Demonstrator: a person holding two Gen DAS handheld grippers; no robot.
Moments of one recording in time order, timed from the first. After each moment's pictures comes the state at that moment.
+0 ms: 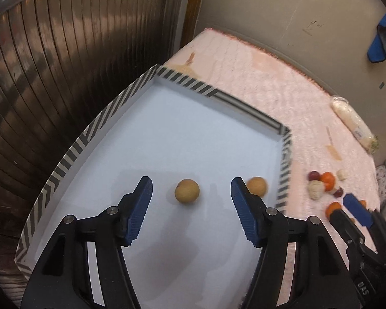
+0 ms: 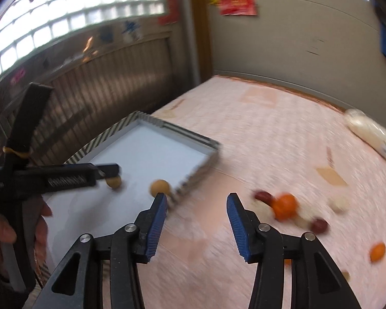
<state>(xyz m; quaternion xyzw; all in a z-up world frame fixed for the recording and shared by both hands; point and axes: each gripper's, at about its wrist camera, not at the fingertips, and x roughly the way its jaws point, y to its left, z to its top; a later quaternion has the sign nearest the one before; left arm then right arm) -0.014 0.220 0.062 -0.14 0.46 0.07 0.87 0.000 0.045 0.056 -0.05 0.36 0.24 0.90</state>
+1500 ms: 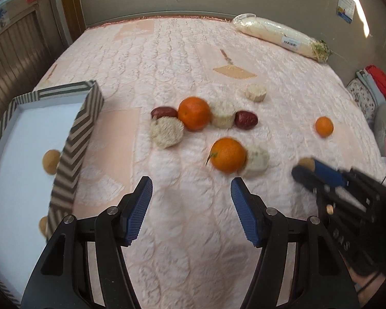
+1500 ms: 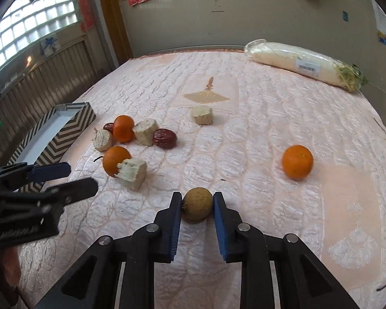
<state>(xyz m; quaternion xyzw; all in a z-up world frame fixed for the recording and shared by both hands) 0.009 0.006 0.028 0.00 0.49 -0.08 0.87 -0.008 -0.130 -0.001 0.01 0.41 0.12 0.90</state>
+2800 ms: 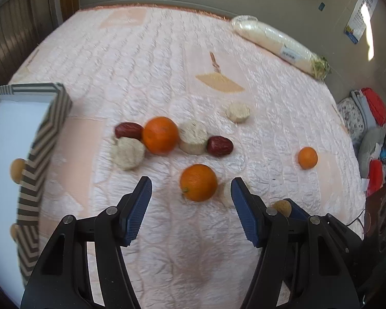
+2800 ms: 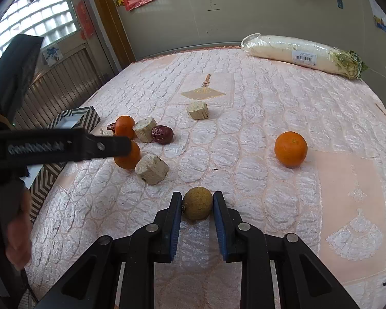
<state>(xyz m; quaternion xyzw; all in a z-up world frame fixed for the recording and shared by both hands) 0.041 -0.015 0.032 -0.06 0.52 -0.09 0.84 -0.014 -0.145 -0.003 0.04 0.41 0.14 0.90</state>
